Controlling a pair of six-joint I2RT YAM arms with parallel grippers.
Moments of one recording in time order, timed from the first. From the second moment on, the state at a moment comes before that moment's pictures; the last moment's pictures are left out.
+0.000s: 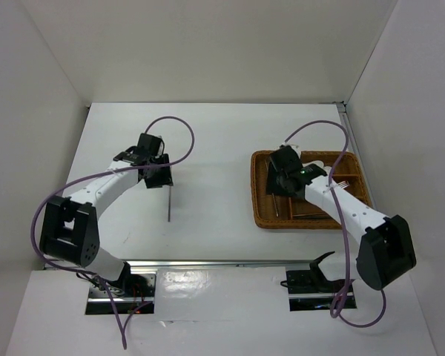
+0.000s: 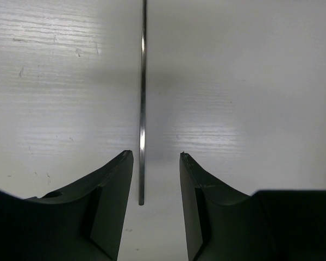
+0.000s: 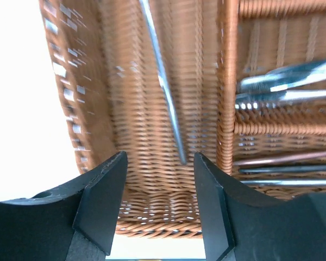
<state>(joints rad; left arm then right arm) -0.26 1.50 1.05 -0.59 0.00 -0.47 0.47 1.32 0.91 -0.64 0.24 0.54</state>
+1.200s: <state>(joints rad) -0.34 1.79 1.11 -0.52 -0.17 -0.45 0.49 1.22 0.98 -0.60 0.20 0.55</state>
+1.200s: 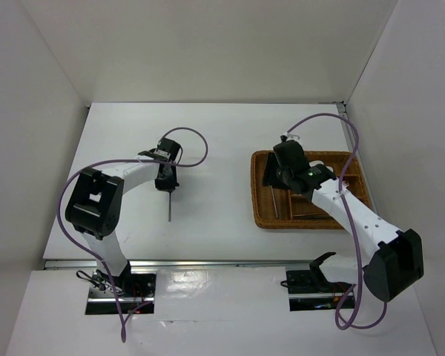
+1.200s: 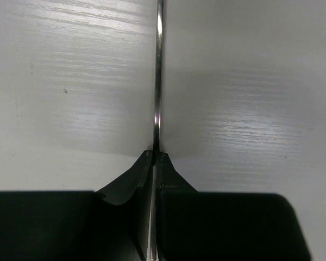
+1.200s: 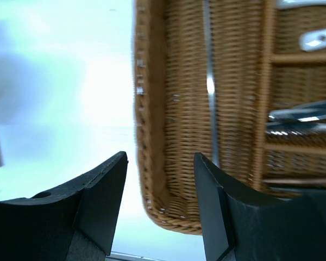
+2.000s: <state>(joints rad) -0.59 1.58 1.34 -0.44 0.10 -0.77 0.78 1.28 0.96 -0.28 -0.06 0.55</state>
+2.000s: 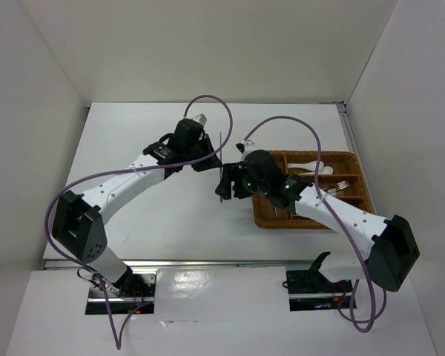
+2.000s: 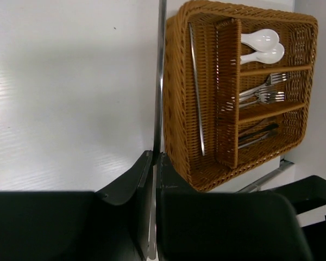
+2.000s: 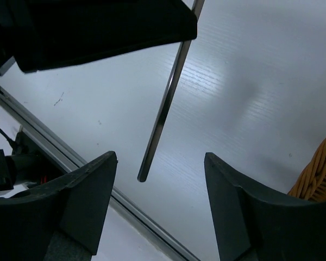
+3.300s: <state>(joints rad) -0.44 1.43 1.20 -0.55 -0.10 -0.63 0.54 1.32 0.94 -0.68 0.40 0.61</state>
